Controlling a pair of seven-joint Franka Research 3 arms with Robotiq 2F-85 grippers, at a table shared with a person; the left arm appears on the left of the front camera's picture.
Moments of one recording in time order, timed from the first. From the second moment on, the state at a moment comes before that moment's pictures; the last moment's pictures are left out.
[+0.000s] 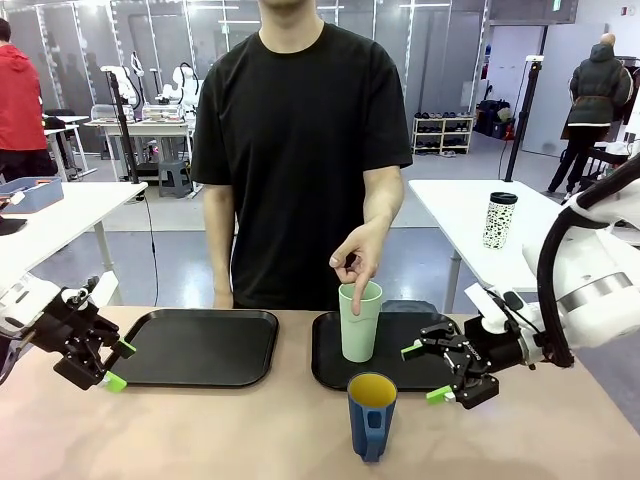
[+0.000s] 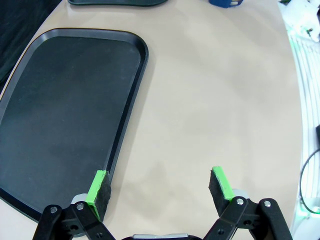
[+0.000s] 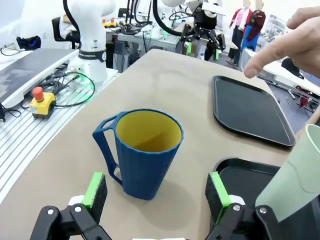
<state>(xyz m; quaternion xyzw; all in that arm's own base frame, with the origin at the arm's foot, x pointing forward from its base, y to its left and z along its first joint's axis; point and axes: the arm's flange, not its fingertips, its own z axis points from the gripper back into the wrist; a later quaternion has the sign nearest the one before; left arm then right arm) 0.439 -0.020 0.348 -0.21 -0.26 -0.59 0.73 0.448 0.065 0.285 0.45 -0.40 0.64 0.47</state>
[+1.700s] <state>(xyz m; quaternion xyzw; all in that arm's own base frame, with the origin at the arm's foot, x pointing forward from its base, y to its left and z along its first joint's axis) 0.439 -0.020 0.348 -0.21 -0.26 -0.59 0.73 0.444 0.117 0.240 0.50 -0.37 0.63 0.46</state>
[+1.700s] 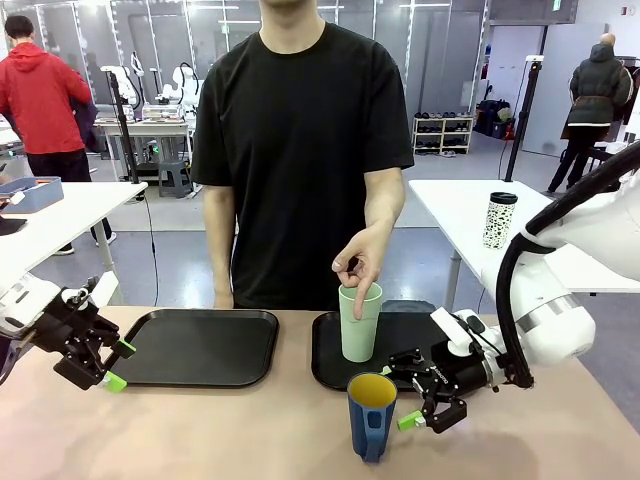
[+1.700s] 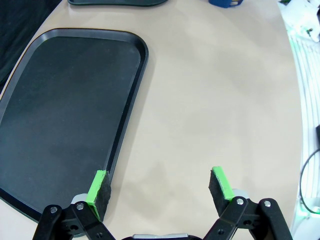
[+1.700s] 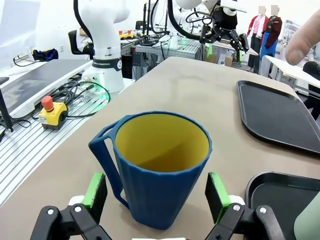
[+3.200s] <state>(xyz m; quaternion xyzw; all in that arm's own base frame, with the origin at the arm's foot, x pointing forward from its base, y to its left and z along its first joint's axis) 0.439 -0.020 0.348 -0.21 -0.26 -0.59 0.73 0.436 0.152 0.216 0.54 -0.35 0.62 0.45</state>
